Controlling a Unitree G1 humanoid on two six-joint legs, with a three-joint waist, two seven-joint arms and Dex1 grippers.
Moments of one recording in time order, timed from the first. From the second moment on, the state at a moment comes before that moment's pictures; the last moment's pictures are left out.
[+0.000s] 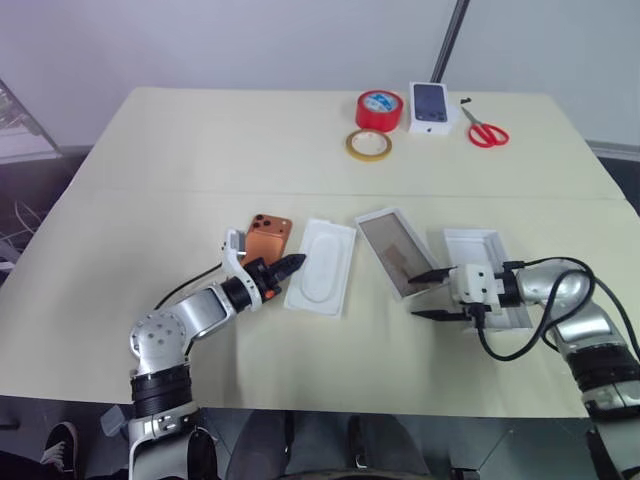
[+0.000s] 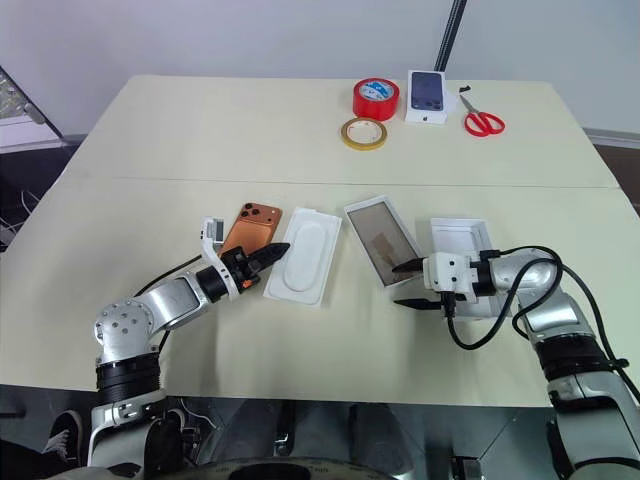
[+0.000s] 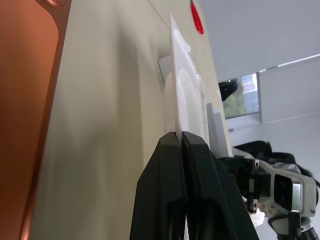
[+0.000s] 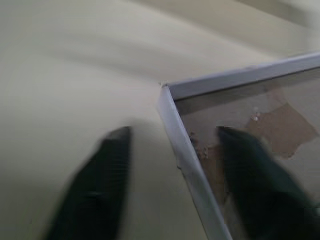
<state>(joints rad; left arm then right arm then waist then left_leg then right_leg) -0.32 0.12 0.37 -0.08 -1.14 1.19 -0.13 -0.42 -0.77 0.14 0.46 0.13 -0.42 1.36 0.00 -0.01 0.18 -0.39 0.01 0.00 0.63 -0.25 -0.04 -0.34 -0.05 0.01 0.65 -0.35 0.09</state>
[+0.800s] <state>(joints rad) -0.50 0.08 0.43 -0.02 -1.32 1.01 0.05 -0.30 -0.46 0.26 -0.04 0.08 0.10 0.96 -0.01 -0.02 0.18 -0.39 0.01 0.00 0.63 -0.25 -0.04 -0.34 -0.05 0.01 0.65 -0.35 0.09</state>
